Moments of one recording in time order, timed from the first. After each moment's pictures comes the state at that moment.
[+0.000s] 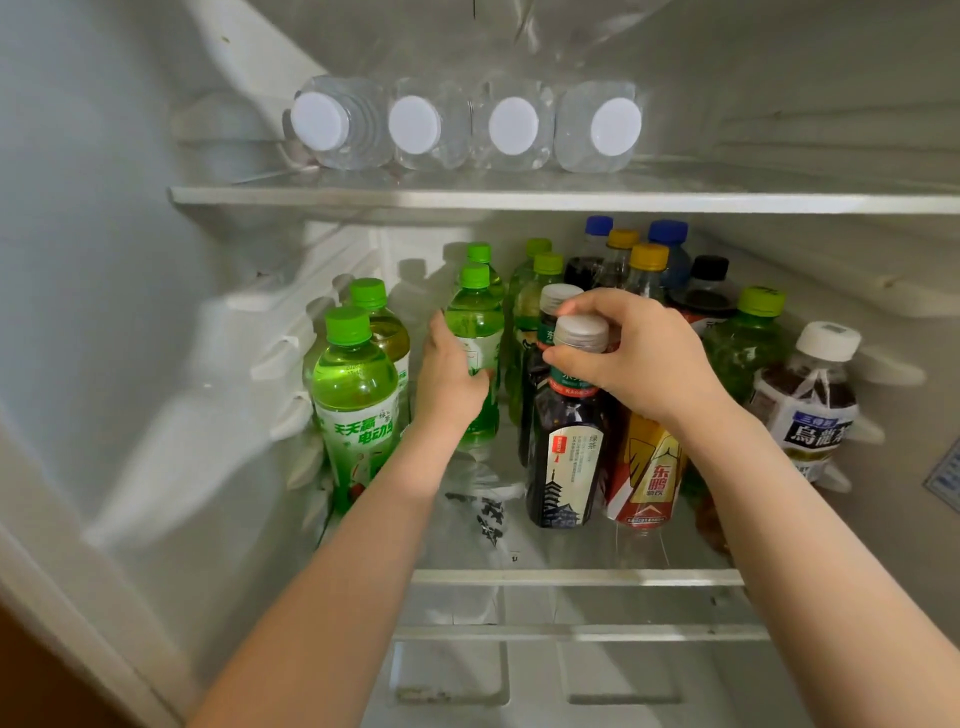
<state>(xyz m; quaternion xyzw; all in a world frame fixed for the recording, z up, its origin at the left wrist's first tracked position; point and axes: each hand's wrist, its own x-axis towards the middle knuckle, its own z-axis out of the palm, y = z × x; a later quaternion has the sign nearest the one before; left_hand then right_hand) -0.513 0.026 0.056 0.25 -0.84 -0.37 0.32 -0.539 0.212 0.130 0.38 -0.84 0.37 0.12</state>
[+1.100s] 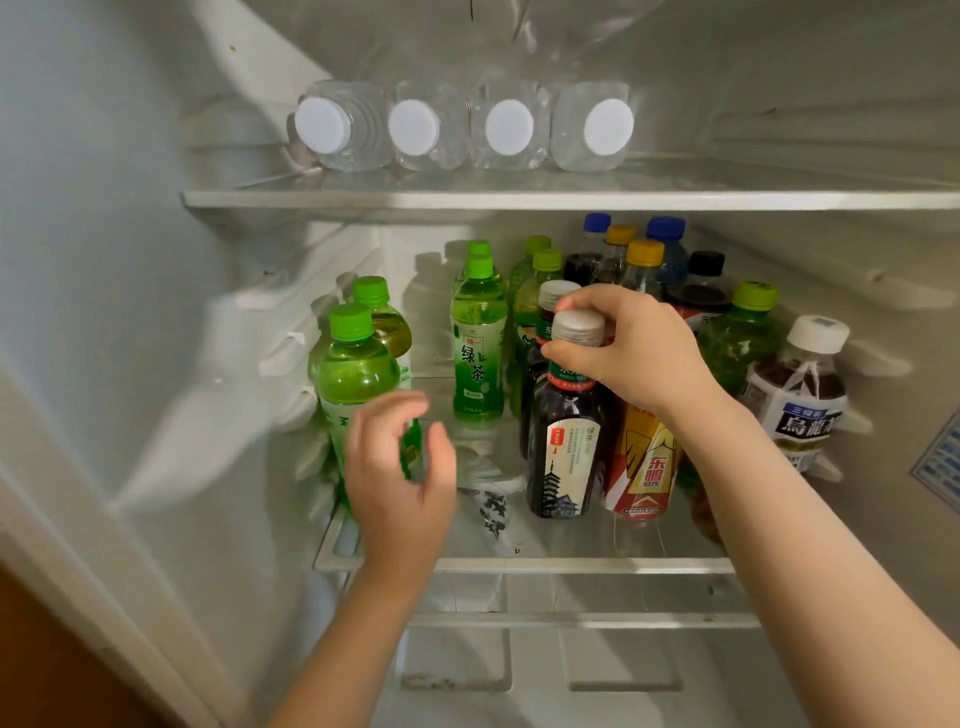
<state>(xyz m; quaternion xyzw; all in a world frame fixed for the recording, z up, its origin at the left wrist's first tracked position) -0.400 0.079 0.026 0.12 -0.72 -0.25 0.64 -0.540 0.212 0.132 0.38 -0.85 0.36 0.11</state>
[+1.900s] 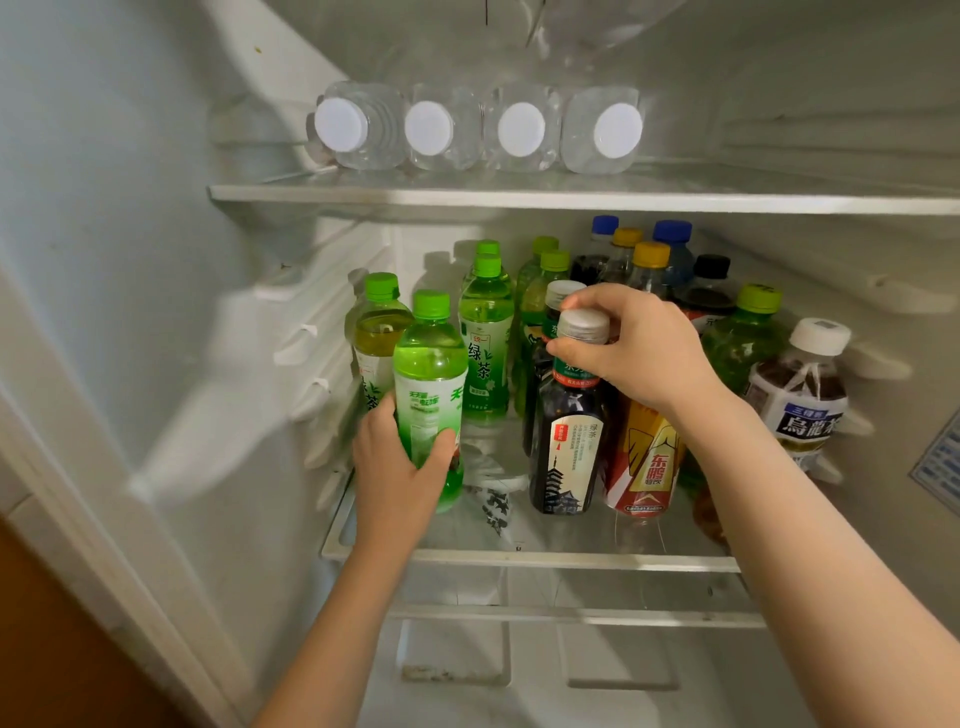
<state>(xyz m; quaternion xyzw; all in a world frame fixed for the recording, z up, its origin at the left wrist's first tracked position) -0.408 0.051 0.005 0.25 -0.78 -0.37 0.45 -0.541 0.212 0.132 0.39 -0.84 0.35 0.13</state>
